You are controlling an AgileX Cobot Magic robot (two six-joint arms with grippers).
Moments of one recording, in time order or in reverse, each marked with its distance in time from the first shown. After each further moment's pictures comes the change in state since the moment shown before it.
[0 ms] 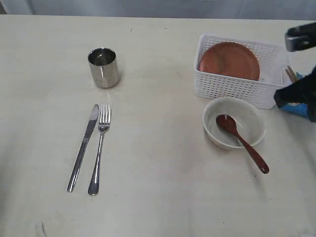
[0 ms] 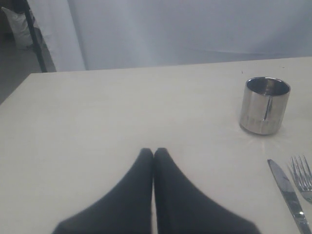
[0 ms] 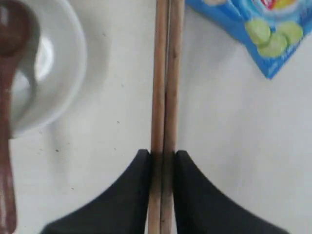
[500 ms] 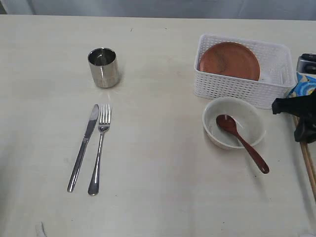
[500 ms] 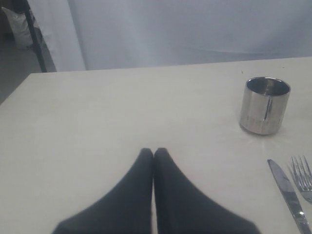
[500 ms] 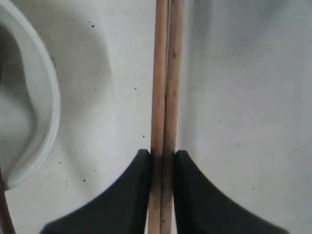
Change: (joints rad) left arm 0.000 0.000 0.000 0.000 0.000 0.000; right arm -0.199 0.120 0.125 0.251 -0.232 -0.076
